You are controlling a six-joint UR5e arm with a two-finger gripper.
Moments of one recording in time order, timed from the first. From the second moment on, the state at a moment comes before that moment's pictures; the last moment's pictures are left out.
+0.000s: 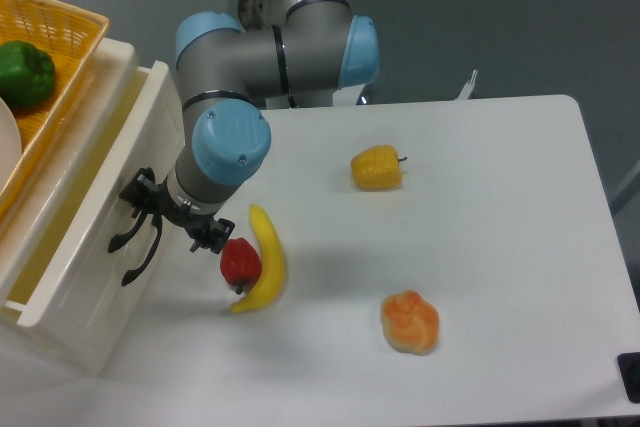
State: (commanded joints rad) arm 2.19 -1.94 -1.47 -1.45 1.15 0.60
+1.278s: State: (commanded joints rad) arm 2.23 -1.95 -1.43 -1.45 1.15 0.59
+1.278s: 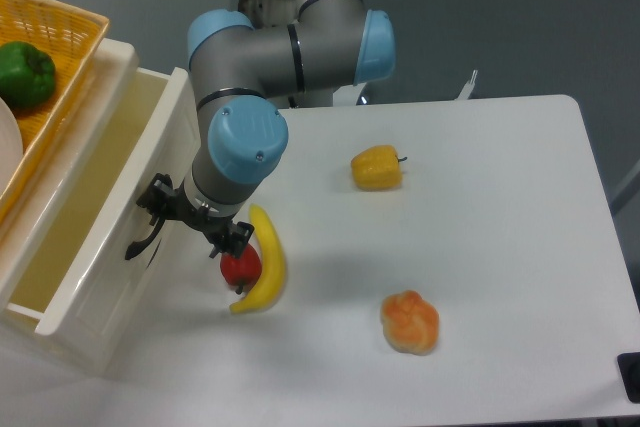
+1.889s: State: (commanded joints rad) arm 2.23 -1.95 -1.43 -1.46 1.15 0.59
